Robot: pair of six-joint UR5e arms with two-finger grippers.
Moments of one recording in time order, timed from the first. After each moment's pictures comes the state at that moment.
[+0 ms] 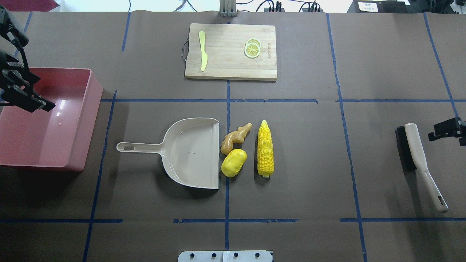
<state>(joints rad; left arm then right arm) -1.11 -1.76 -2.14 -1.47 -2.36 0.12 1.08 -1.84 1.99 -1.16 2.29 0.86</state>
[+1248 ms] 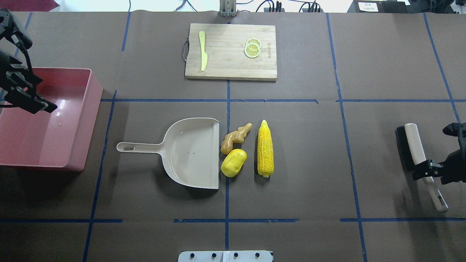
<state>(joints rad) -1.10 -1.76 -2.14 -1.47 -2.35 0.12 0.84 -1.91 1.89 -1.02 2.21 1.03</state>
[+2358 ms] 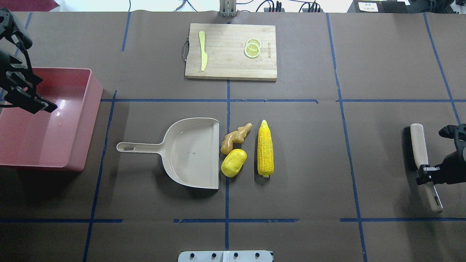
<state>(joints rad) -1.10 -1.76 -2.14 -1.48 -2.35 0.12 0.82 -1.91 1.89 -1.02 2.22 1.03</state>
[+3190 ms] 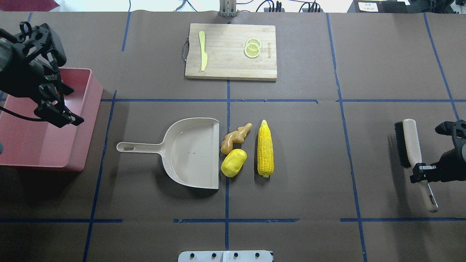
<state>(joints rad) -0.97 -1.84 -2.15 -1.48 -2.35 0.18 0.81 -1.91 1.99 -1.04 2.22 1.03</state>
